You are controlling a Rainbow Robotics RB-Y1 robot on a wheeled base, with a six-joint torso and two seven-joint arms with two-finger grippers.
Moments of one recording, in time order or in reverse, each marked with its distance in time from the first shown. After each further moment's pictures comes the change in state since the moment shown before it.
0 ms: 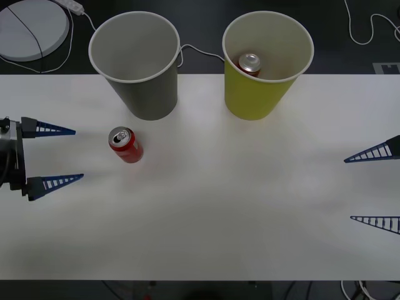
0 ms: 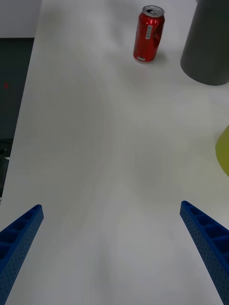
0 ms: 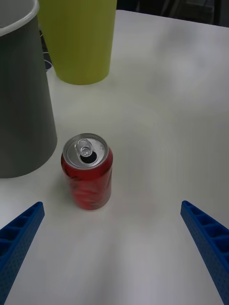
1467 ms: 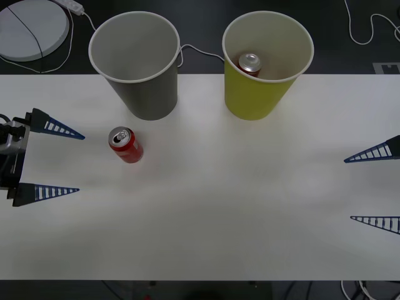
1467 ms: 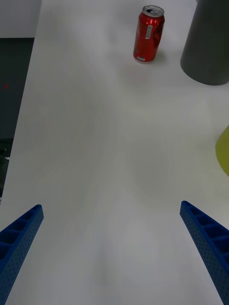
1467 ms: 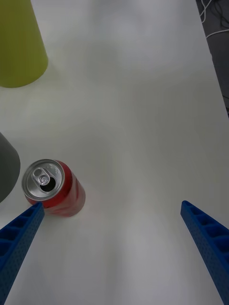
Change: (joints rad) right arm 0.000 0.000 0.000 0.000 0.000 0.000 0.000; left arm -0.015 -0.025 0.163 -0.328 -0.335 -0.235 0.187
